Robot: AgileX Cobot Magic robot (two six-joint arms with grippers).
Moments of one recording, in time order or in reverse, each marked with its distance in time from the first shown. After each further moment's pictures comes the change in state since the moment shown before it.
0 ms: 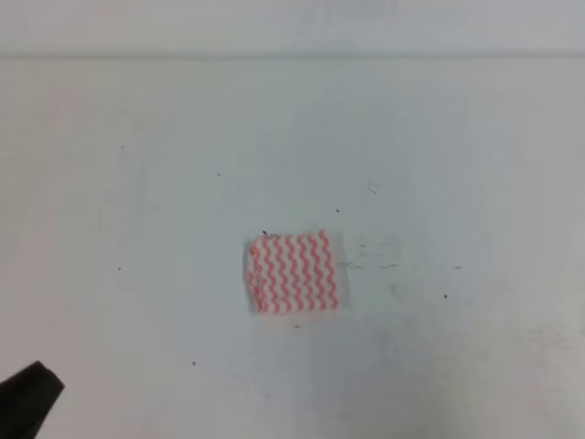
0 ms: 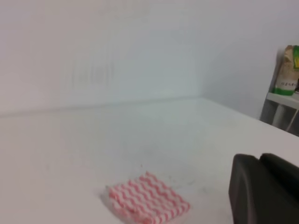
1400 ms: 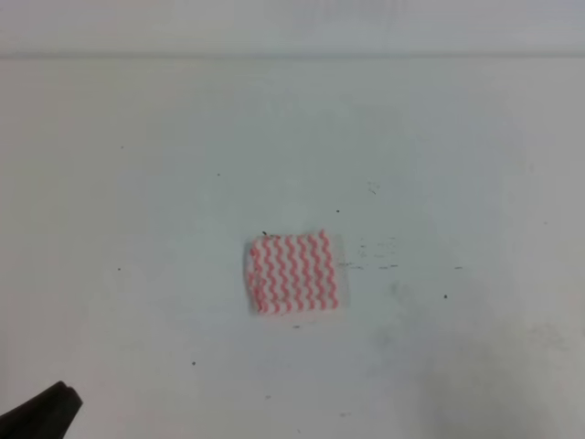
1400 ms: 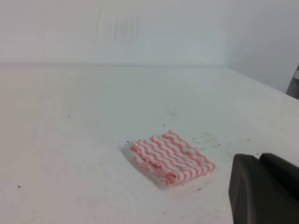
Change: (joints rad) left arm -0.002 -0.033 0.183 0.011 -0.081 -0.063; right arm -0.043 -0.382 0.451 -0.043 -0.305 0.001
